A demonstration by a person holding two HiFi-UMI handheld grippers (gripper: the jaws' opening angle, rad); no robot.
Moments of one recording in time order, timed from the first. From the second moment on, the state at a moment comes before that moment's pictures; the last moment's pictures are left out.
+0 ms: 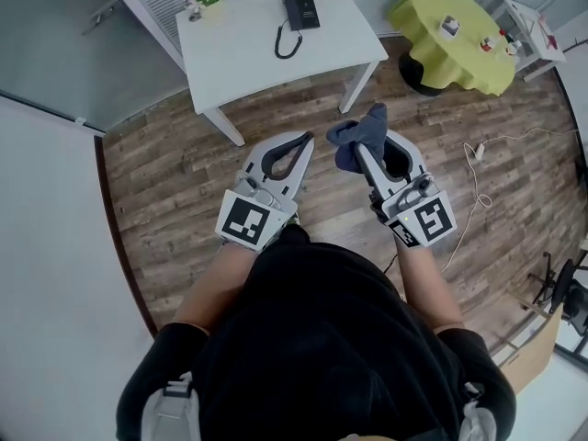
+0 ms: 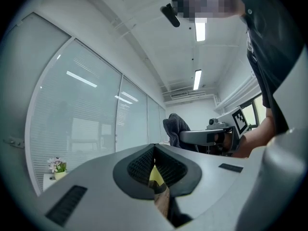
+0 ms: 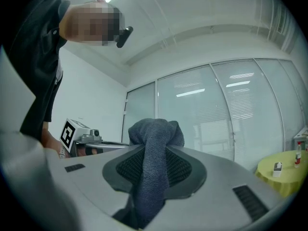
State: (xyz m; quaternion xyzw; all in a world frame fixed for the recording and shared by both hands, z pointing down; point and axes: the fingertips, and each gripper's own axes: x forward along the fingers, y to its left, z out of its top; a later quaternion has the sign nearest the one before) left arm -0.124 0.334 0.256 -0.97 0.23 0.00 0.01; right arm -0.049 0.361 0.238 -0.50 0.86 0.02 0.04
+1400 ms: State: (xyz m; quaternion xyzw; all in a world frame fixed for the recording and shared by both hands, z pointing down) left arm 0.045 0.119 0.286 -0.96 0.29 -0.05 -0.01; right arm 0.119 0.131 0.275 -0.44 0.90 0.01 0.04
